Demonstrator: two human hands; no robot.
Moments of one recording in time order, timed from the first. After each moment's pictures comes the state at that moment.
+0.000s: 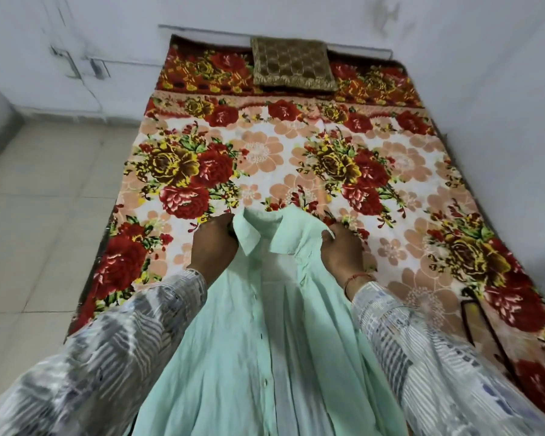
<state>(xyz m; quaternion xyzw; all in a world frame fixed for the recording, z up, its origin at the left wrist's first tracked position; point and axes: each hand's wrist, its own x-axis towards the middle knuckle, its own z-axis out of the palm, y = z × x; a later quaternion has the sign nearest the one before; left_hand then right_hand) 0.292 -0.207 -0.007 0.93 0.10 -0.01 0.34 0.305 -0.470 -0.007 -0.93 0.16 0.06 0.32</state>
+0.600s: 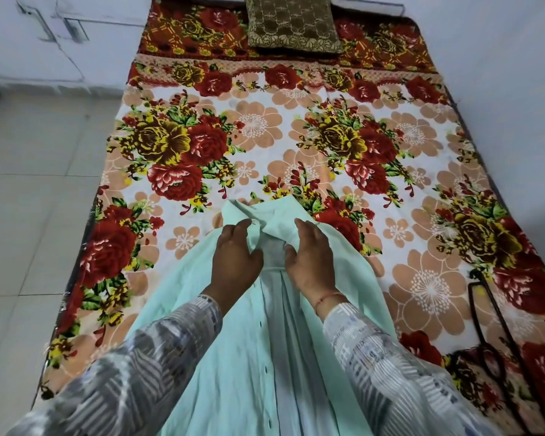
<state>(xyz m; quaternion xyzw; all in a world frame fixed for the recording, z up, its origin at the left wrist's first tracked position) 0.254 -0.254 -0.063 0.91 0.10 -0.05 0.39 0.264 -0.423 -0.065 -0.96 0.03 0.05 0.27</state>
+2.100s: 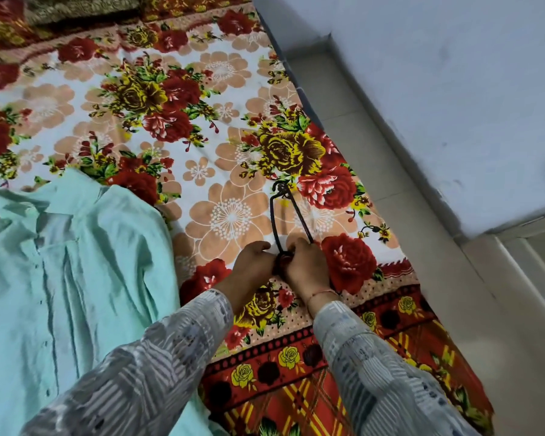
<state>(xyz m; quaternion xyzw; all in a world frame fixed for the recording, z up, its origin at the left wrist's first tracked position) 0.123 -0.765 -0.115 0.77 0.17 -0.34 0.51 0.084 -0.890 -0.115 -0.92 0.20 0.10 0.32</state>
